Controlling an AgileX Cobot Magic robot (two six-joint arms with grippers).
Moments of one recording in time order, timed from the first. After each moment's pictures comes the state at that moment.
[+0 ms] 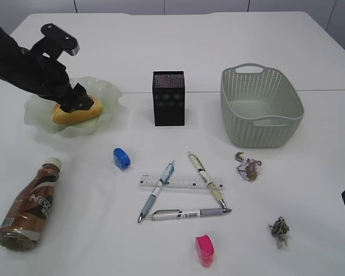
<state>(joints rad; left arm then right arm) -0.18 2.01 -1.37 -0.54 0.32 0.97 0.07 1.09 -0.69 0.15 0.87 -0.06</state>
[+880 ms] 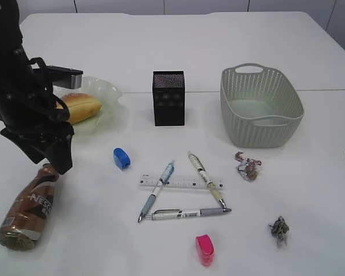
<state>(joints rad) -0.32 1.86 -1.37 -0.16 1.18 0.25 0.07 1.09 -0.92 0.20 1.07 -0.07</state>
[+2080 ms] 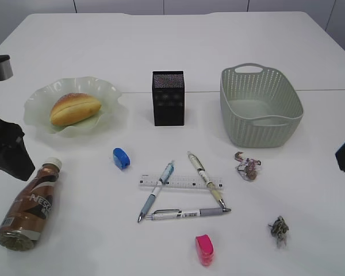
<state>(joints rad) -0.26 1.45 -1.02 -0.24 1.02 0.10 0.07 1.13 -0.97 0.28 1.17 -0.04</state>
